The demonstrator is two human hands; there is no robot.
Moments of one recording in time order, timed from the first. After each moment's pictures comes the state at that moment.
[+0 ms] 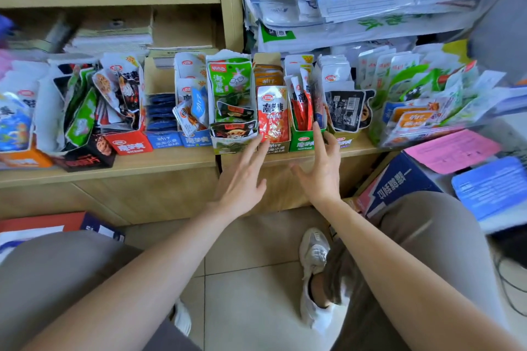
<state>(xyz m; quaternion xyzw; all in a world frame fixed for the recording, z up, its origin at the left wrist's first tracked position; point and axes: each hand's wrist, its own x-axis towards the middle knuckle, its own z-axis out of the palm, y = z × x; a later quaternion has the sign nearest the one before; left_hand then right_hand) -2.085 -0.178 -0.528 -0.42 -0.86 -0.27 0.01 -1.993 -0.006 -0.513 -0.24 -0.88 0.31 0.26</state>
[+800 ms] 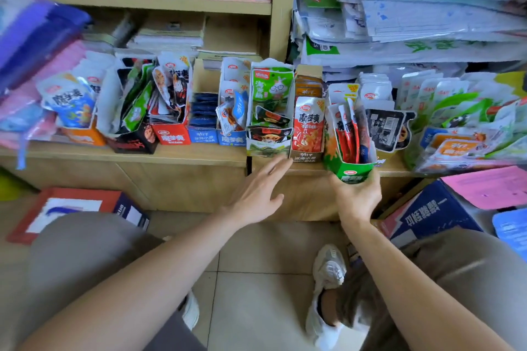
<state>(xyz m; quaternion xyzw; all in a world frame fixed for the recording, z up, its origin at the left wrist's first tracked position) -2.074 -0.208 -0.519 -0.42 -0.86 -0.29 -0.03 -1.980 -0.019 -0.501 -0.38 -0.70 0.51 0.34</state>
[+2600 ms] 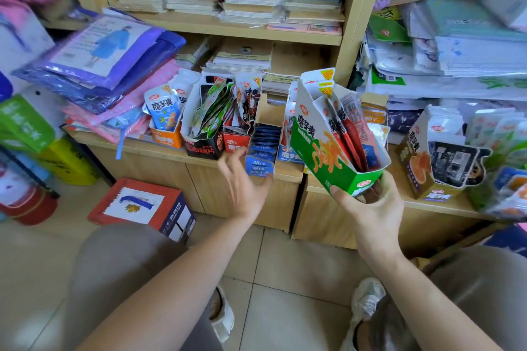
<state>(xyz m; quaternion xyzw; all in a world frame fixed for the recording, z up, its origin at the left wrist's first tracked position) -2.104 -0.312 -0.504 -0.02 -0.85 -0.47 0.25 -1.979 -0.123 -0.427 -0.10 -0.70 0.64 0.30</state>
